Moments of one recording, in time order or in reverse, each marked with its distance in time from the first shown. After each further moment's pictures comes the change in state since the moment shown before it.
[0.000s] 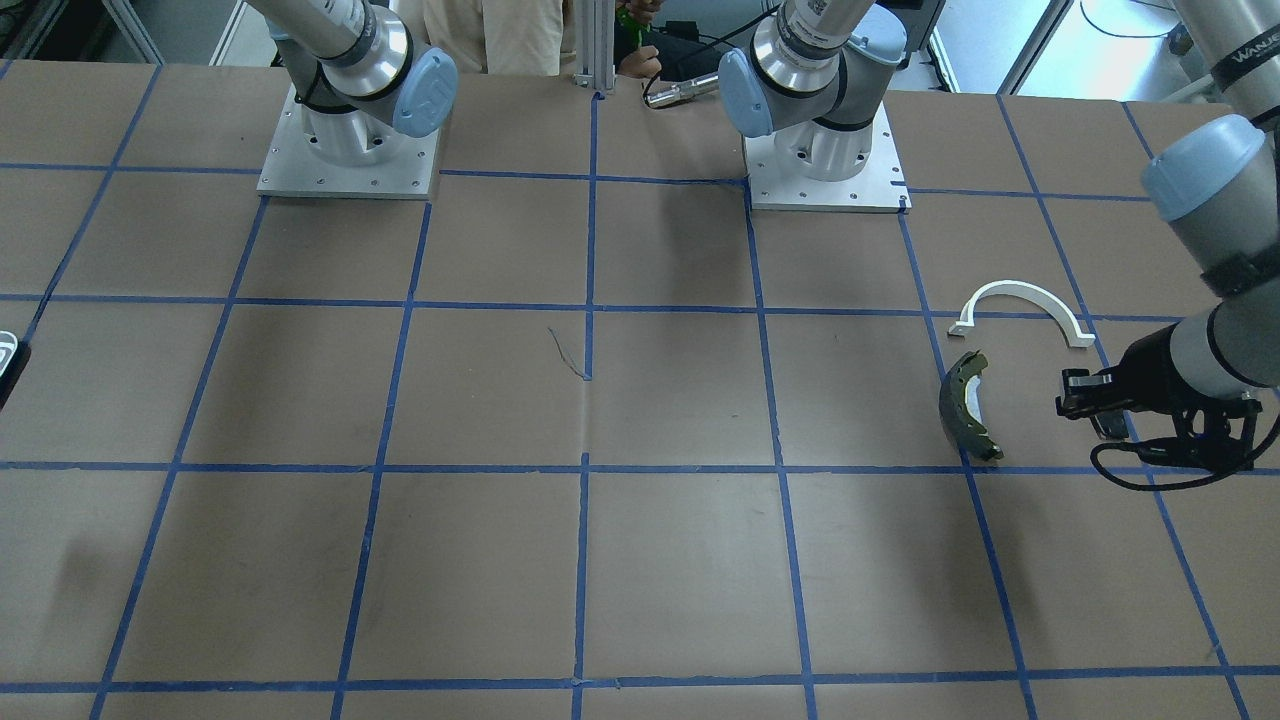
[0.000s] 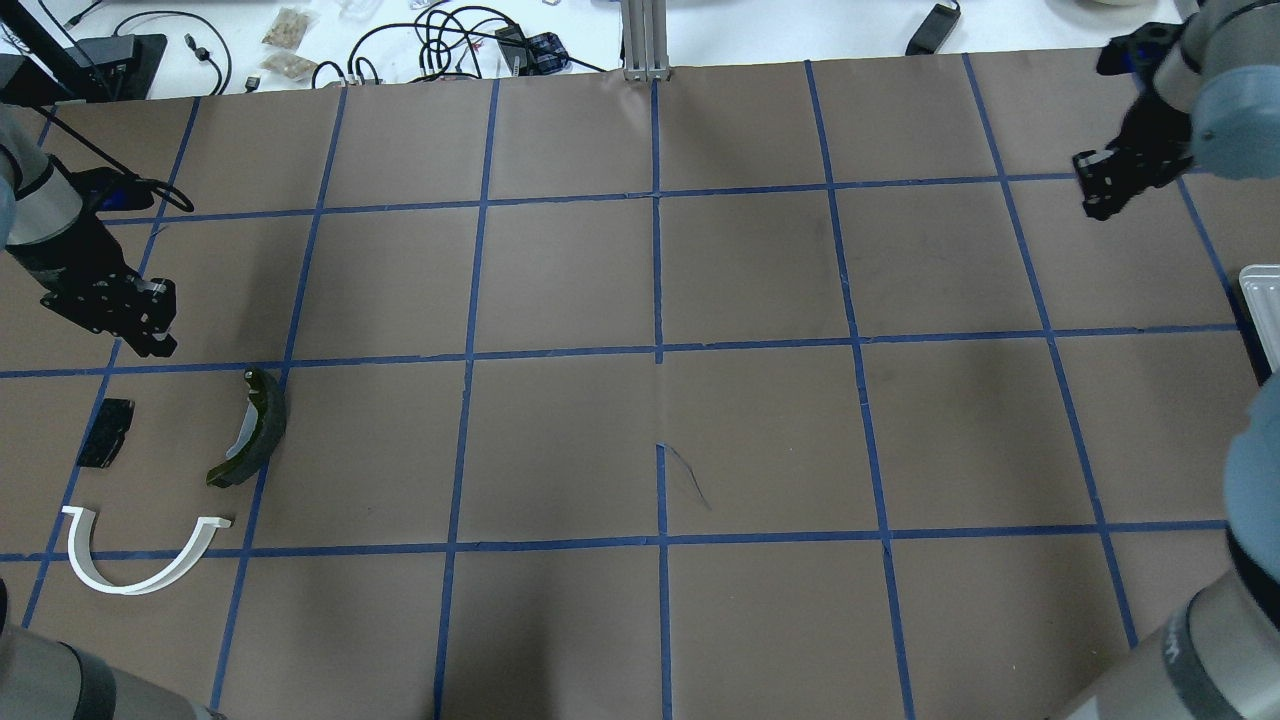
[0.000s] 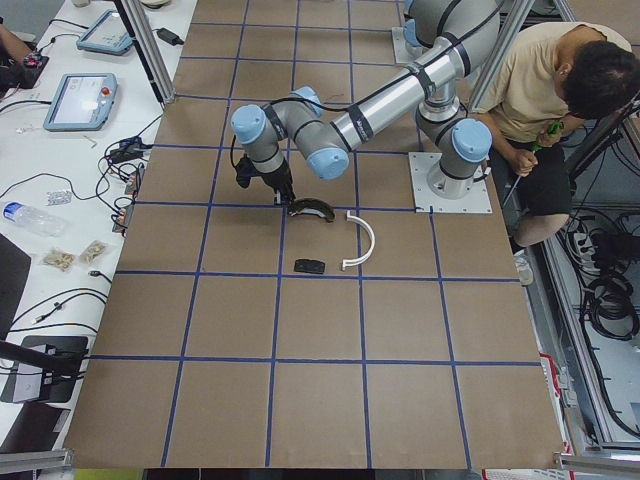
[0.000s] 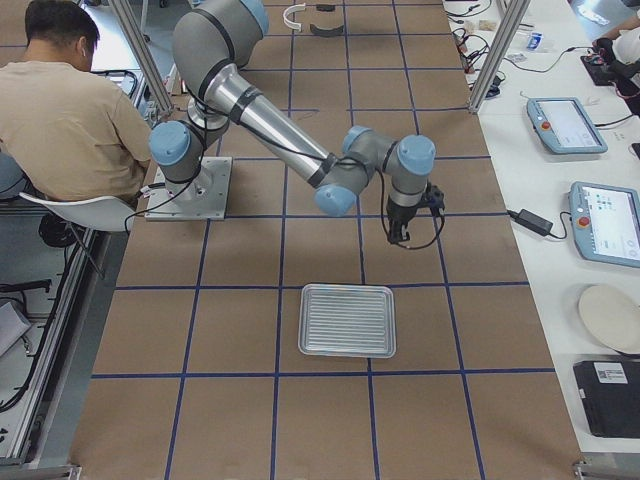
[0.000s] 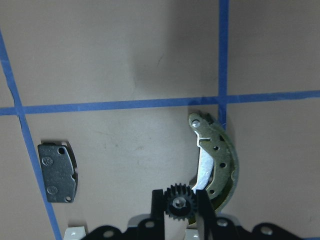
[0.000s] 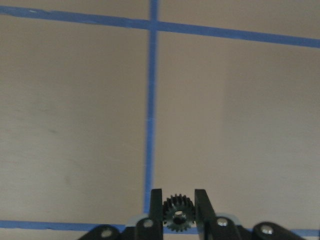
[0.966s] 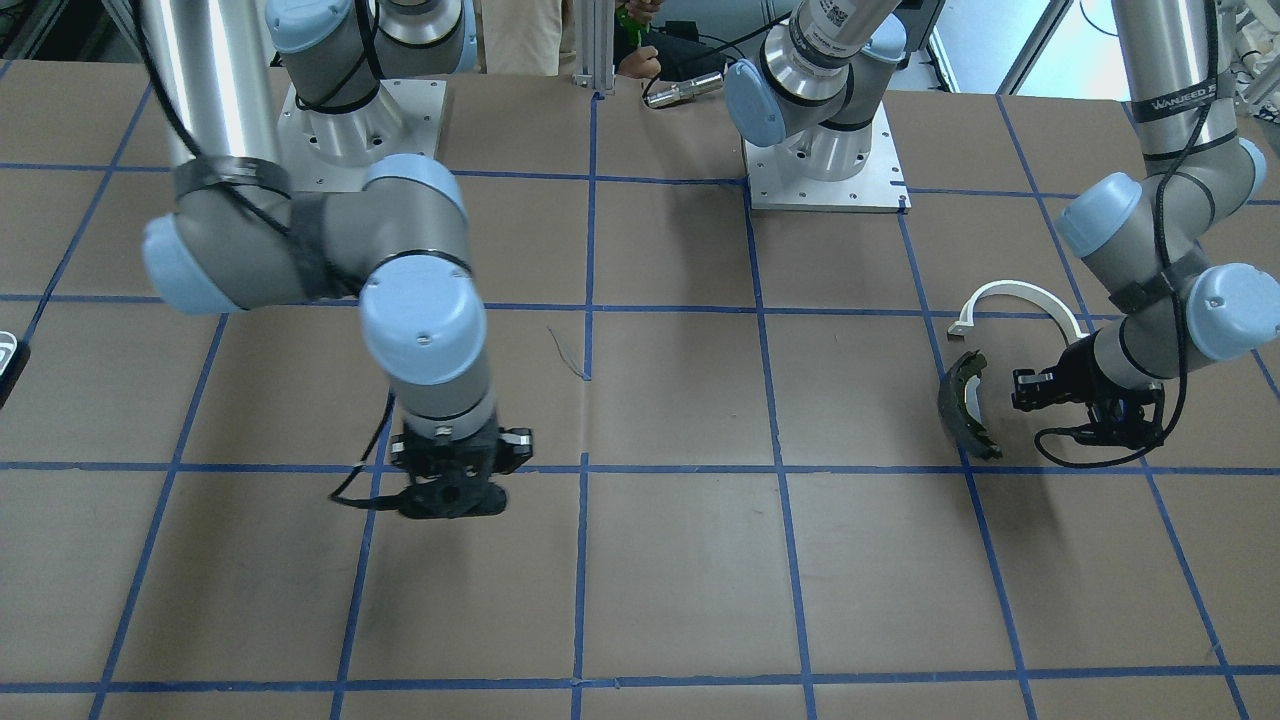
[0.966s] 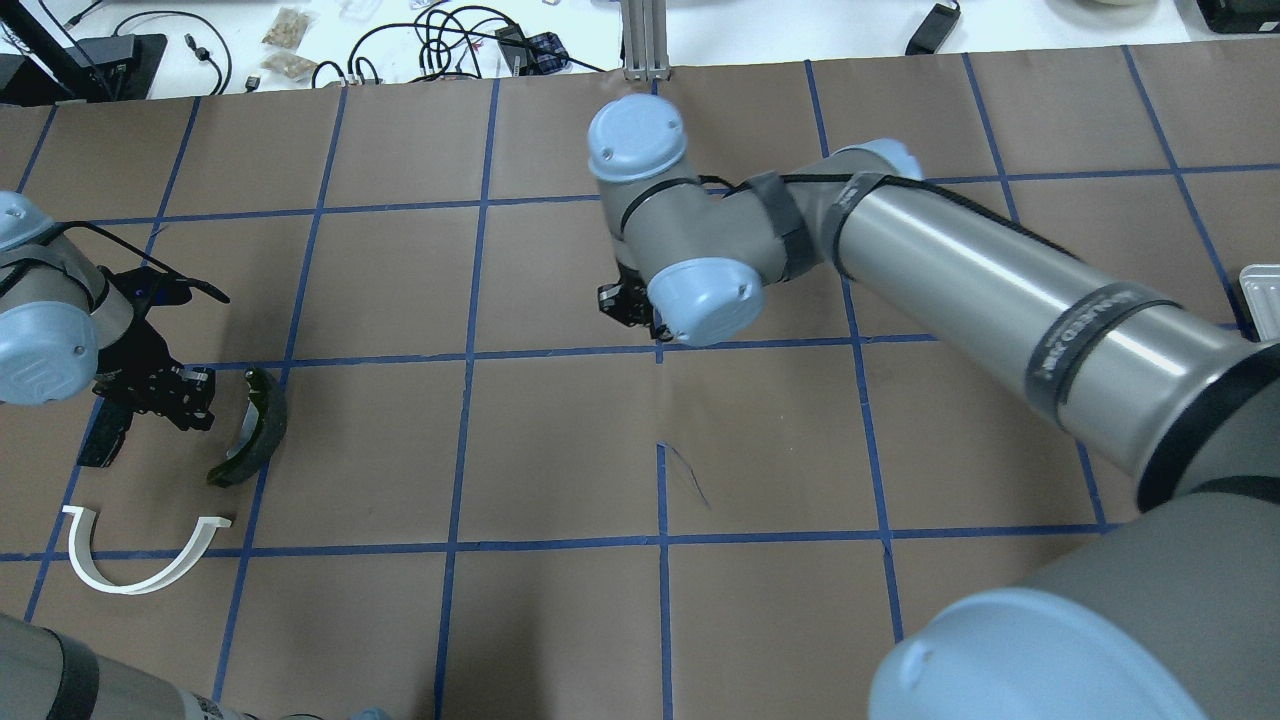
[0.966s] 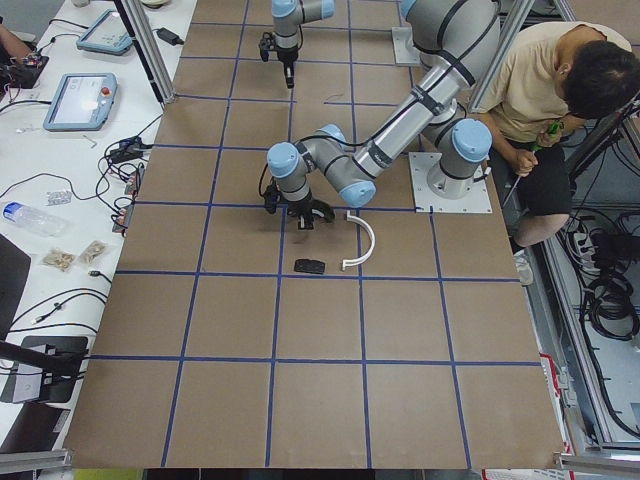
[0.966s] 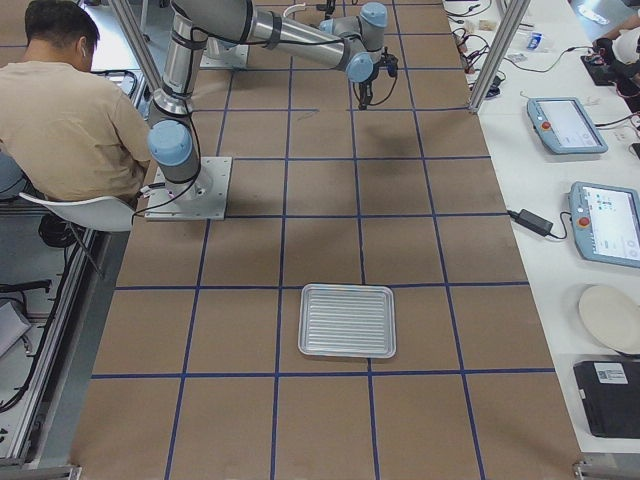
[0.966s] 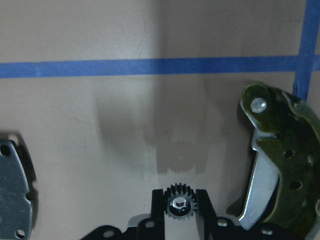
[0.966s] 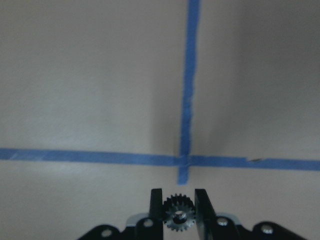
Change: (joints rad) left arm 0.056 -0.009 -0.263 0.316 -0.004 0.040; right arm 0.759 0.128 0.016 -0.062 0.007 0.776
